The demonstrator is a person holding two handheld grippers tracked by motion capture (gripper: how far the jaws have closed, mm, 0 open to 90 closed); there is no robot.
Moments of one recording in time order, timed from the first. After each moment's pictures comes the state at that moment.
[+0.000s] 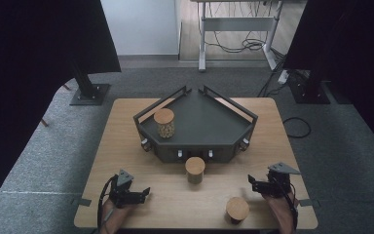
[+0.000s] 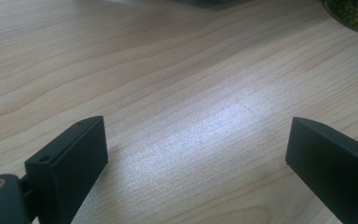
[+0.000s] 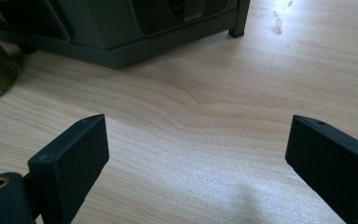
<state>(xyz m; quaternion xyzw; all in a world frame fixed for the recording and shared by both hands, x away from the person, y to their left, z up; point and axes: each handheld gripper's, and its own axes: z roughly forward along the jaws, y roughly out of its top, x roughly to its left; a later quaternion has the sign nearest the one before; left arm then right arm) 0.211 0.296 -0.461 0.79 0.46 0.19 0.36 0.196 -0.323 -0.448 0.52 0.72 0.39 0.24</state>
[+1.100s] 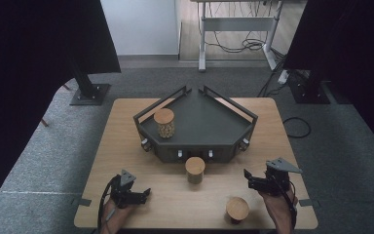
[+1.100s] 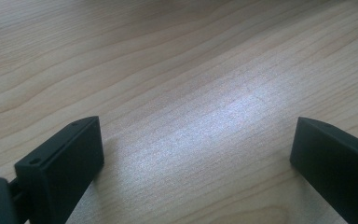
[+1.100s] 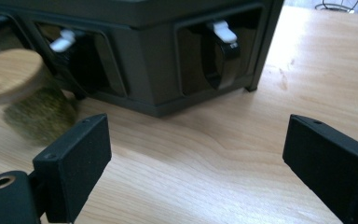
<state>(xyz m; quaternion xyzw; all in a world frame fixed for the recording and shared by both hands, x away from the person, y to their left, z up) 0.213 0.287 -0.462 0.80 0.46 0.20 0.34 0.172 -0.297 -0.405 0.50 0.71 0.42 0.26</state>
